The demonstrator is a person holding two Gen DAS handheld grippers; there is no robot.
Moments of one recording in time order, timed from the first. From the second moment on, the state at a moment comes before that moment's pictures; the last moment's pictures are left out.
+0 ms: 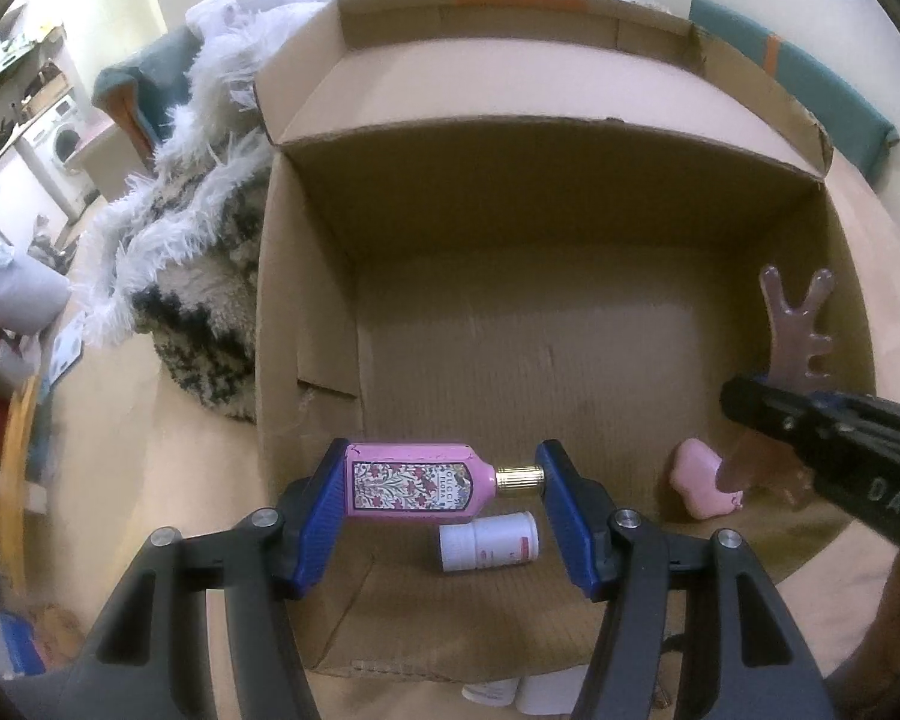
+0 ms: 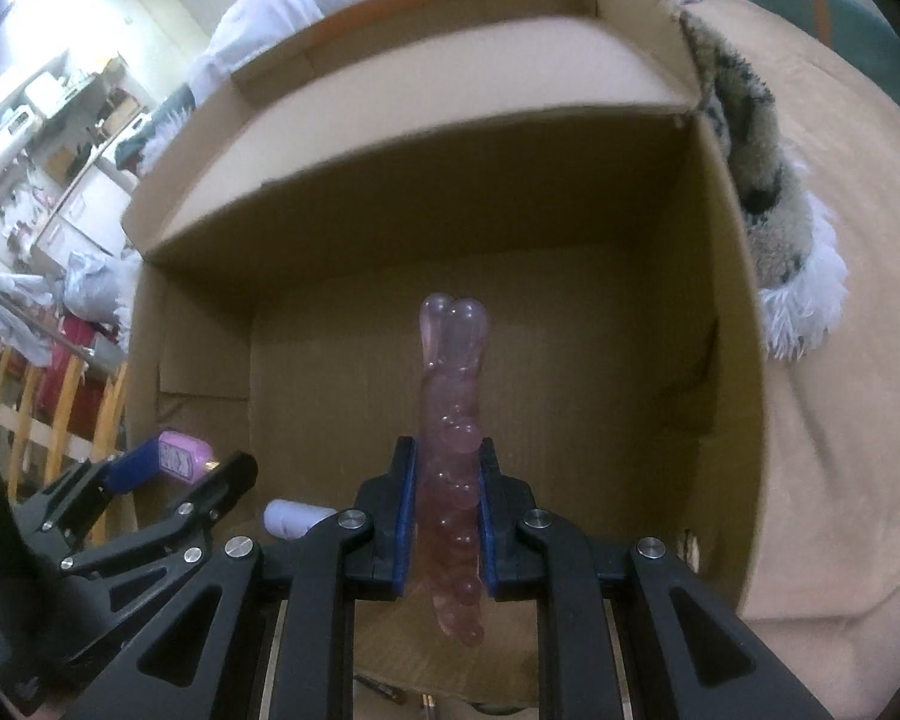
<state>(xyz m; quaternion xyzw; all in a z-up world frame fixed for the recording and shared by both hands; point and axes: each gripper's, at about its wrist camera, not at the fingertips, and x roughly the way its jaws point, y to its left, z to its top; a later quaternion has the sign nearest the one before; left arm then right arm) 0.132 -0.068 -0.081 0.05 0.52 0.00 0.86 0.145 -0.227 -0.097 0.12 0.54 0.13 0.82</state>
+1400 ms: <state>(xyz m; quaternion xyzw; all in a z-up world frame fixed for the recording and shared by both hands) 0.120 -0.081 -0.078 0.06 0.53 -0.03 0.85 0.153 -0.248 -0.079 0.20 0.52 0.15 0.82</state>
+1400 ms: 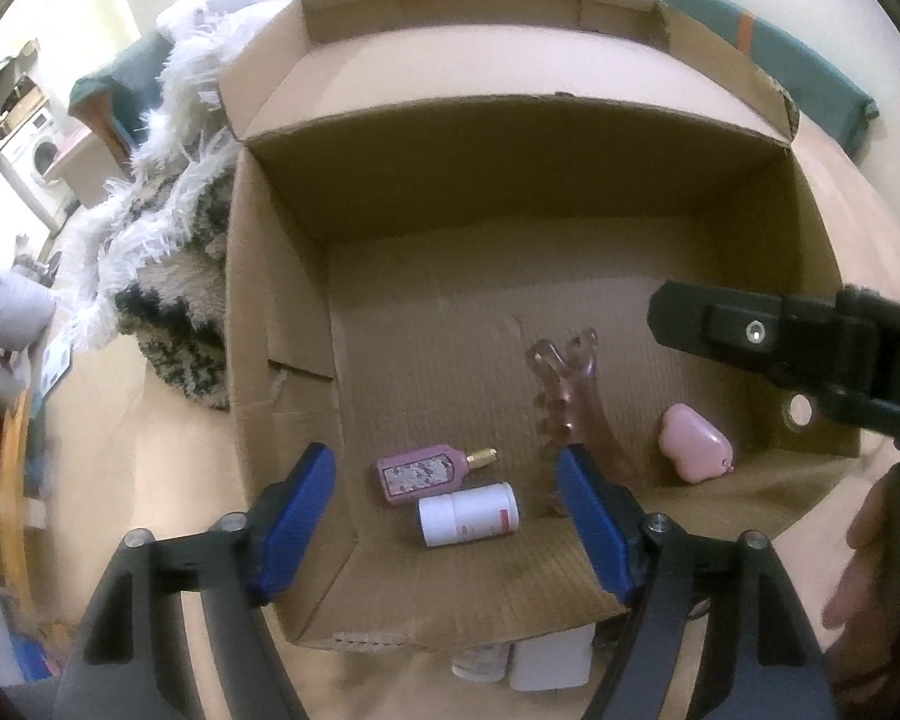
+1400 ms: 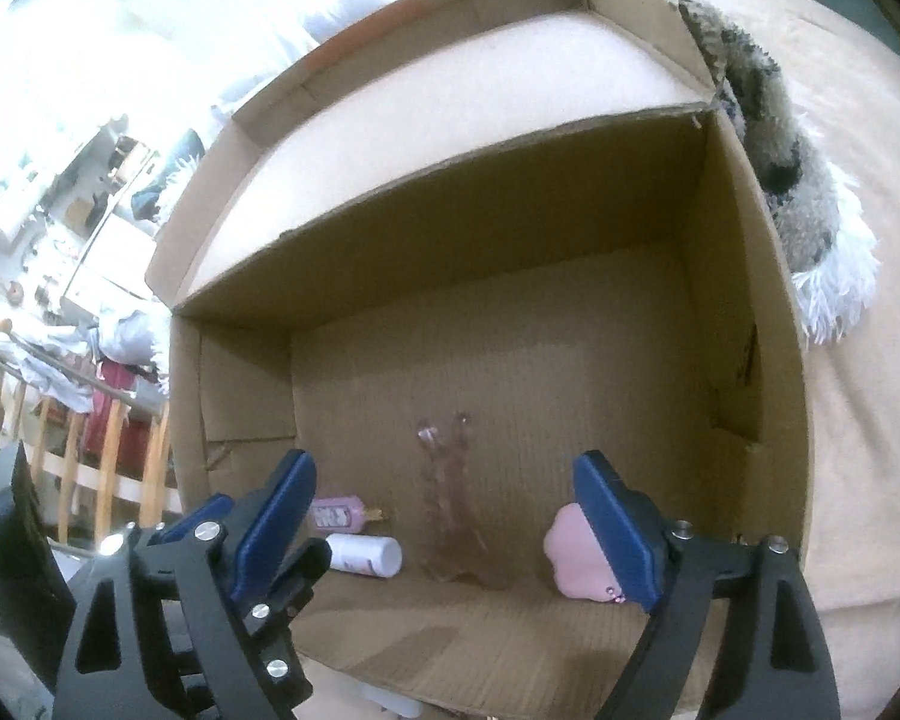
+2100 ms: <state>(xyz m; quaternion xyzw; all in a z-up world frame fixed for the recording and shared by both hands) 0.078 -0.044 -0.051 0.00 0.51 -0.03 0.86 0.111 -0.256 -0.059 0.21 0.50 0.13 0.83</state>
